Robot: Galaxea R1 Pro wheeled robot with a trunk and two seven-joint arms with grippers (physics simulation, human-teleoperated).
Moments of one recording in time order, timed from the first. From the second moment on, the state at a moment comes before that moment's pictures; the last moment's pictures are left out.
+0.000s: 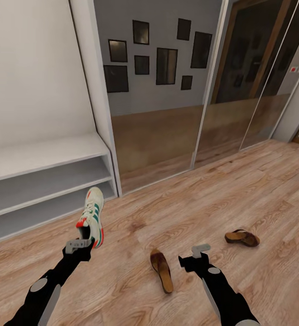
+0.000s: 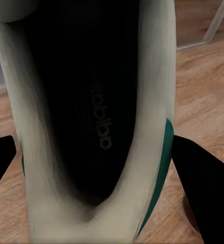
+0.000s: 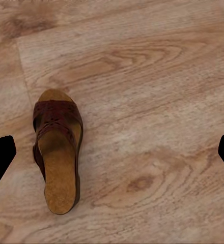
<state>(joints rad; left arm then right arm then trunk) -0.22 0.10 0.09 -1.22 0.16 0.08 -0.26 -0.44 0.07 -0.04 -0.77 0.20 0.21 0.13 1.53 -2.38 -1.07</state>
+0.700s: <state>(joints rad) -0.23 0.10 0.09 -1.23 0.16 0.08 -0.26 -0.44 0.07 -0.04 -0.72 0.20 0.20 0.12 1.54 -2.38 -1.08</state>
